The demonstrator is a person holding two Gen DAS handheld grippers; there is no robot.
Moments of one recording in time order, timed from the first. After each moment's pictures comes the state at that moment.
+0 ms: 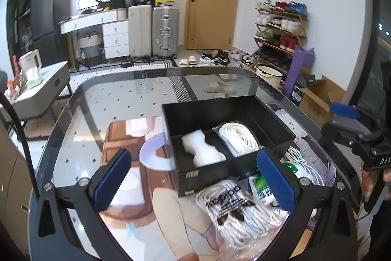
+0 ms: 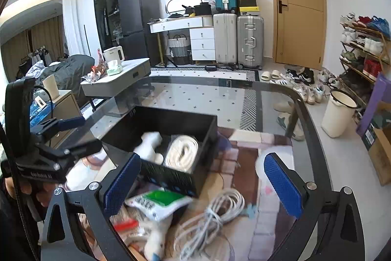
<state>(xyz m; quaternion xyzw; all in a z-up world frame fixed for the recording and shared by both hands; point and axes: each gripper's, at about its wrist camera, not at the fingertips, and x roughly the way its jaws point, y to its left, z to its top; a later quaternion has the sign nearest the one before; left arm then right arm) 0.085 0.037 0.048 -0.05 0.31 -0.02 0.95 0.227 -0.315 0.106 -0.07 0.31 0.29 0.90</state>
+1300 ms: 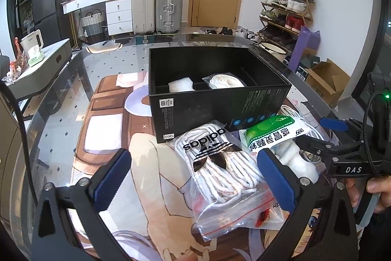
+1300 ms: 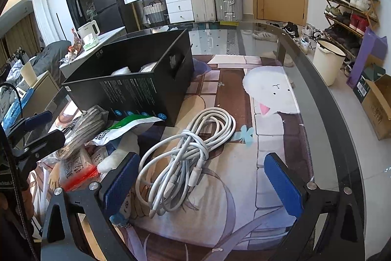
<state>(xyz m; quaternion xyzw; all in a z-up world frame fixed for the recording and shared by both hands) 0.065 0.000 -0.001 -0.05 0.37 -0.01 0.93 0.221 -0.325 0.022 -0.06 0.42 0.23 0.87</state>
